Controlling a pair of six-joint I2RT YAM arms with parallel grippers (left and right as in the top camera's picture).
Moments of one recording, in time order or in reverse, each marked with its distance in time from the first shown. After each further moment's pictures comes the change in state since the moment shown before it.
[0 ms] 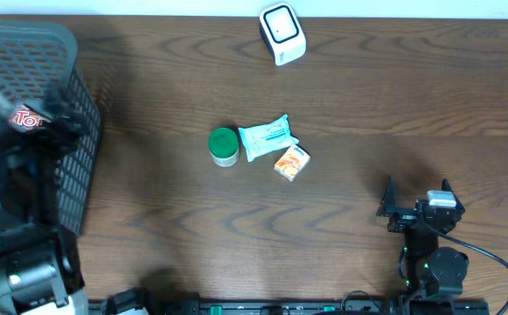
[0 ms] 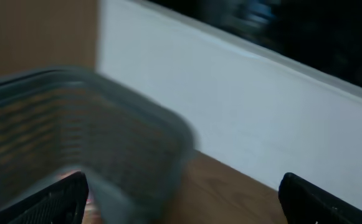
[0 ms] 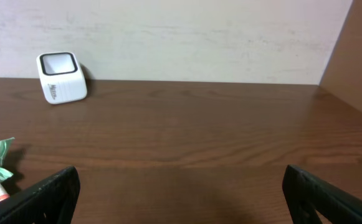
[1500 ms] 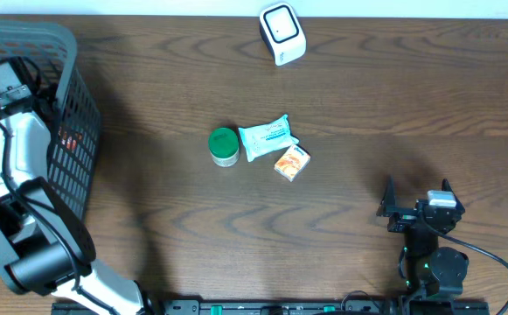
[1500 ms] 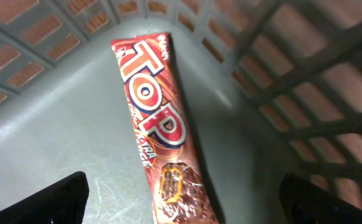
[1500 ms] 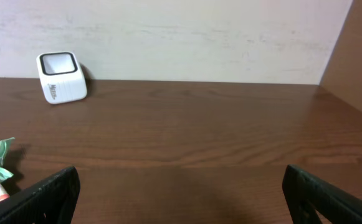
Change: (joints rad) left arm 0.108 1.016 0.283 -0.092 -0.207 0.010; right arm 0.000 0.000 0.000 0.000 0.000 0.000
